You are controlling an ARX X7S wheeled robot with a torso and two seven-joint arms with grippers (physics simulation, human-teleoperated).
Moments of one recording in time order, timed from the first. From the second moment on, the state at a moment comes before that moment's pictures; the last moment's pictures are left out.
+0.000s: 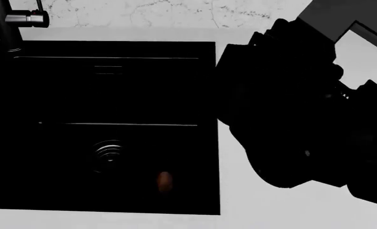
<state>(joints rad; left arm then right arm) -0.29 -0.37 -0.17 0.65 -0.16 -0.36 -0.16 2.00 0.39 -2.23 0.11 2.45 -0.59 1.50</state>
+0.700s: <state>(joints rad) -0.28 -0.37 -0.17 0.60 -0.16 -0.31 -0.16 1.94 0.29 -2.31 0.26 2.49 -0.52 1.50</state>
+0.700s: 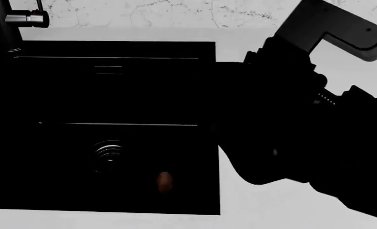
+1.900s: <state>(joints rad) -0.26 -0.39 -0.17 0.57 -0.18 -0.28 -0.17 1.80 0.18 -2.32 0.46 2.55 -0.39 1.41</state>
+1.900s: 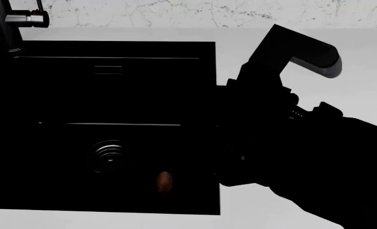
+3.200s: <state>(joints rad) -0.26 -0.39 -0.16 0.50 -0.18 -0.23 -0.18 1.63 0.08 -2.32 0.85 2.59 -0.19 1.35</state>
